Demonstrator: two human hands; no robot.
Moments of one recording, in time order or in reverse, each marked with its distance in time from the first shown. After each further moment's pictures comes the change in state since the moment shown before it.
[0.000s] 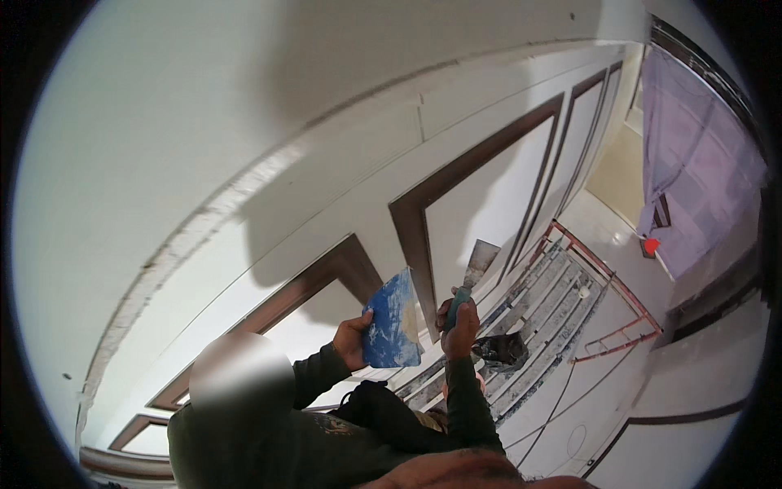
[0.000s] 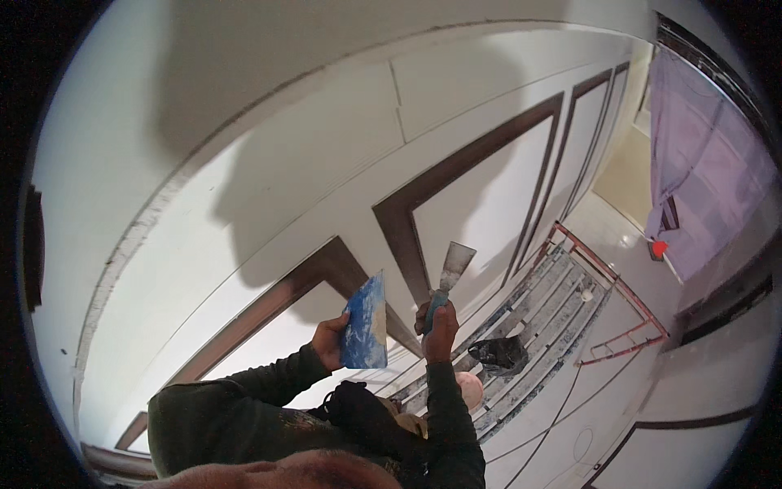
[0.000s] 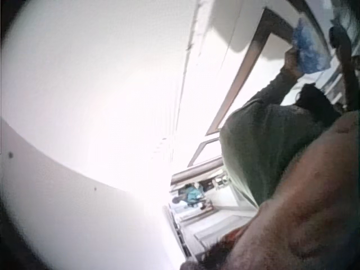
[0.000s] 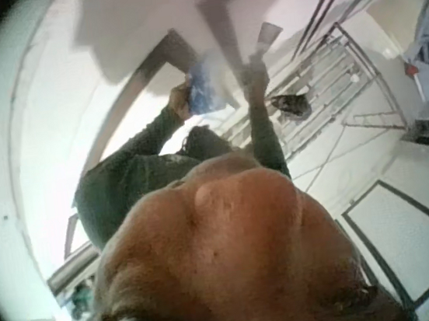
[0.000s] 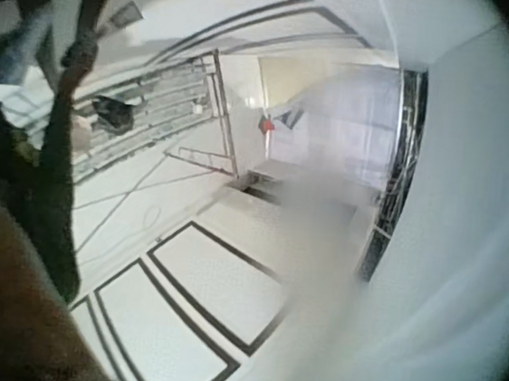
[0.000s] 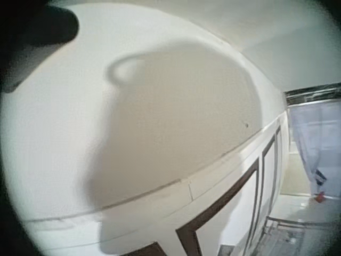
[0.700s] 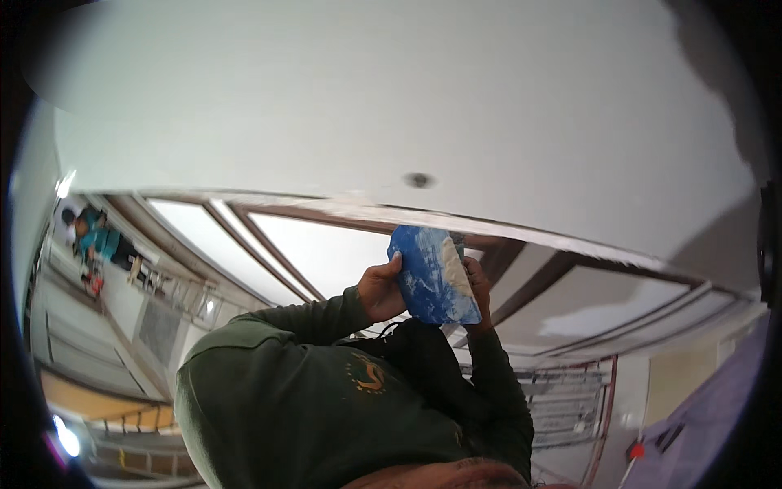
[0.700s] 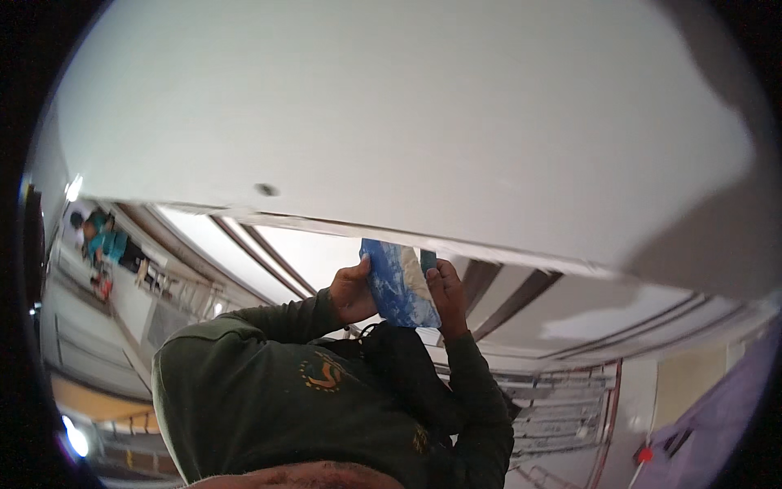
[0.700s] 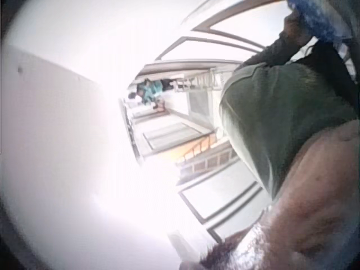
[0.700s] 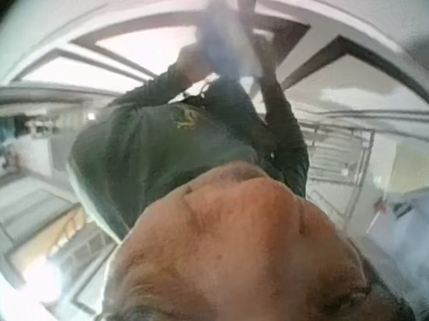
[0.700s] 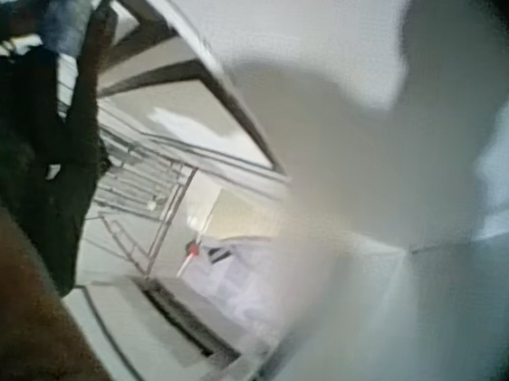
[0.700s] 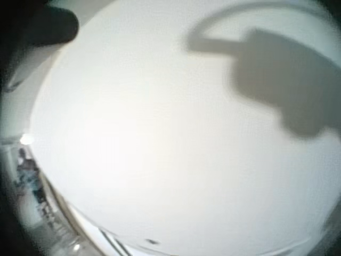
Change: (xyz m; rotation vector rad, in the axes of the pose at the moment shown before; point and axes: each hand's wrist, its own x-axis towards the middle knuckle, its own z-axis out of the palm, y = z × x) left_hand -0.087 -0.041 0.022 -0.111 -0.117 0.827; right_hand 0.019 0.011 0.117 -0.345 -1.036 0.306
